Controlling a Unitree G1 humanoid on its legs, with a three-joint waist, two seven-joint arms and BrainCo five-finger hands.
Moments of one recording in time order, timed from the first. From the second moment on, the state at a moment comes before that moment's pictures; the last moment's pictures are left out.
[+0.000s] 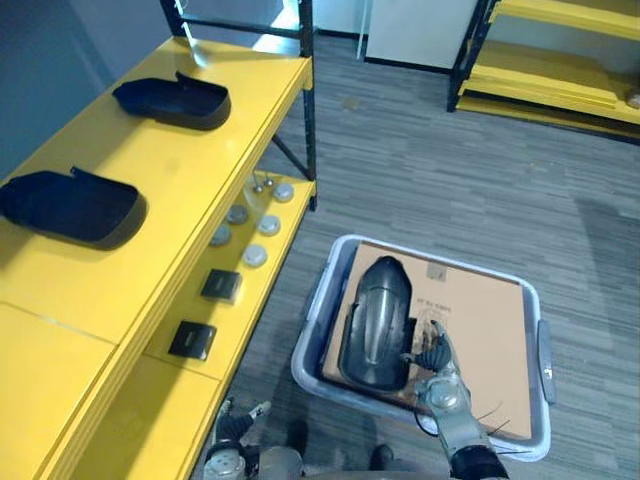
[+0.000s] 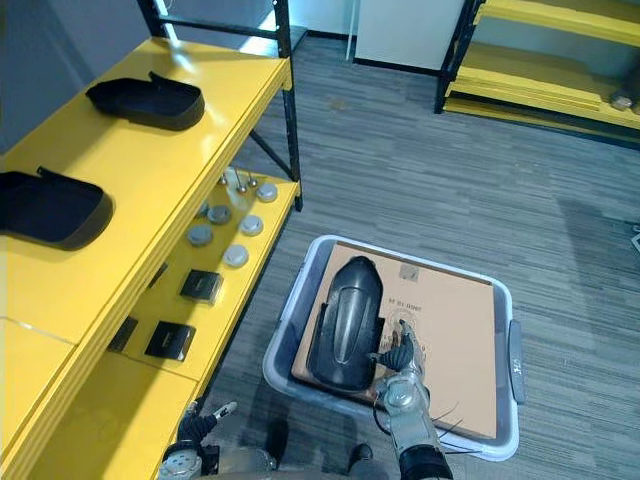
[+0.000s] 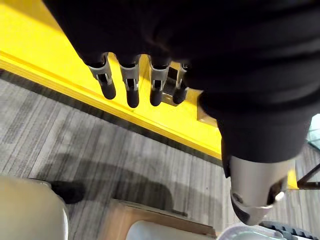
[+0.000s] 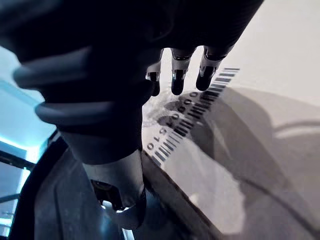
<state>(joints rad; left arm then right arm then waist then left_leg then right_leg) 0.15 0.07 0.02 0.80 0.06 -0.05 0.27 -0.10 0.02 -0.07 0.61 -0.55 0.12 -0.33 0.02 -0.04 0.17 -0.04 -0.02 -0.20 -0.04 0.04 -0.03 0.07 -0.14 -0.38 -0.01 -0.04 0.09</state>
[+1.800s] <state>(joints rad) -0.04 0.02 -0.40 -0.03 0.01 -0.12 0.31 0.03 0.00 0.11 -0.21 -0.48 0.02 -0.41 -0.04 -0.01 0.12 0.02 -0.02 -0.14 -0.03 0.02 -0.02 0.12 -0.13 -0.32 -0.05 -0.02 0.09</state>
